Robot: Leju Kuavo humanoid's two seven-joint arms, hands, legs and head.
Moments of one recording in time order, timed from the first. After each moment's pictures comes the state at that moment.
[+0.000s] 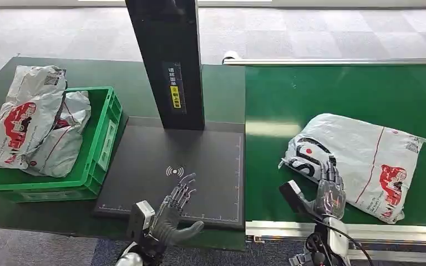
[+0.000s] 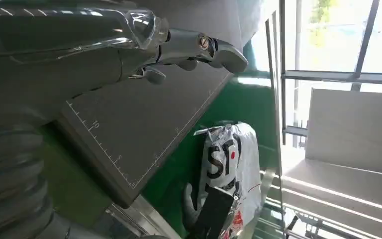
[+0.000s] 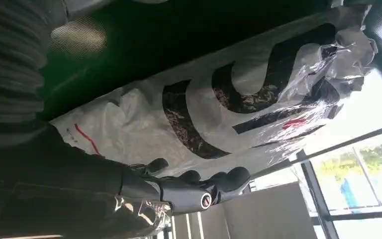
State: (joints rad) left arm -0.01 -0.20 -0.27 -1.24 -0.05 -0.21 -0.47; right arm -0.36 0.00 -0.19 -0.50 1.22 -0.69 -0.24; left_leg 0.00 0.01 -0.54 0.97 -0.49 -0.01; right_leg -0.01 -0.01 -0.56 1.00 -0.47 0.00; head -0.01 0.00
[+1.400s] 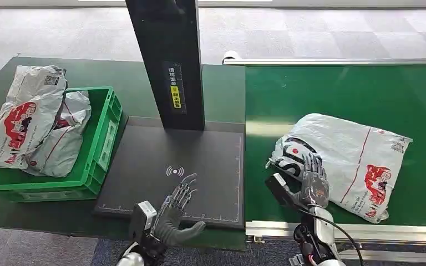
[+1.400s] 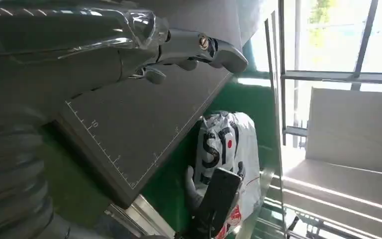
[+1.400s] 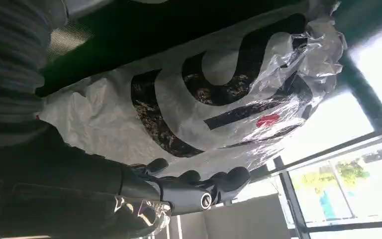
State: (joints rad) left arm -0.02 -0.21 -0.27 -1.23 -0.07 -0.20 -0.48; right arm -0.43 0.05 -0.14 -0.44 1.25 -0.65 -0.22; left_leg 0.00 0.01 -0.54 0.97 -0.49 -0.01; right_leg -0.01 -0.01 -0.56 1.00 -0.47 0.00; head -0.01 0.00
